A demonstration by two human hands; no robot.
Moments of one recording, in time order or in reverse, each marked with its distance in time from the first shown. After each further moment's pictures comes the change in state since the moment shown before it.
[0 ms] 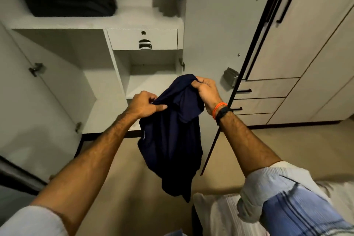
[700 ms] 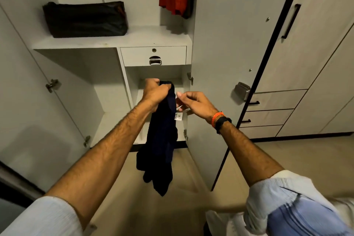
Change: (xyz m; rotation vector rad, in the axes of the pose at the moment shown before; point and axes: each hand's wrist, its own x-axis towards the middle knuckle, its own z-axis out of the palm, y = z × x) left_hand 0.024 0.053 -0.046 -0.623 0.307 -0.114; right_hand 0.000 -0.016 0.052 -0.312 -0.270 -0.069
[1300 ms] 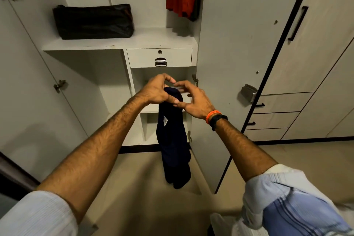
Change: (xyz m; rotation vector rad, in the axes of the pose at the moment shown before) left_hand 0.003 0.021 -0.042 0.543 -0.373 0.227; right_hand 0.019 -0.009 0.019 -0.371 0.069 -0.302
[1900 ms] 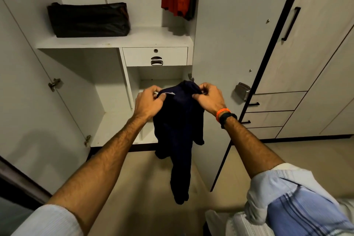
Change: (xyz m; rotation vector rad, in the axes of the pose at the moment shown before) left_hand -0.015 -0.044 0.046 -0.081 0.404 -0.013; right_hand -0.018 0.023 -0.035 0.074 0.274 0.363
